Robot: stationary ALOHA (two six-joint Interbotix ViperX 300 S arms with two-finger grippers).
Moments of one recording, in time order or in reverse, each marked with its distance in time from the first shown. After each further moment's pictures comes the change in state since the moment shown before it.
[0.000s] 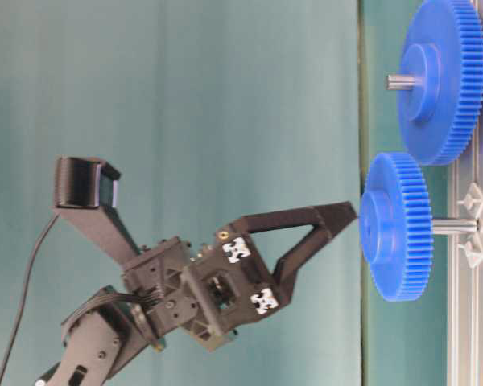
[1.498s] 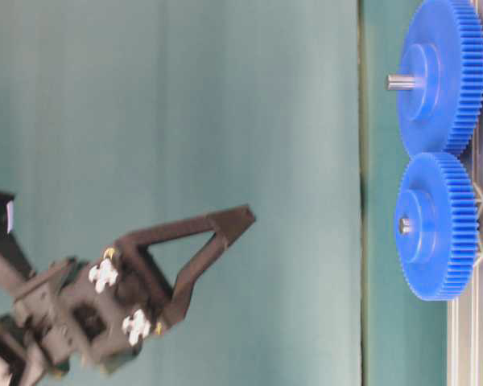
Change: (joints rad) left arm -0.032 -0.155 -0.020 -0.003 0.092 0.000; right arm 0.000 -0.002 0.008 0.000 -0.003 0.046
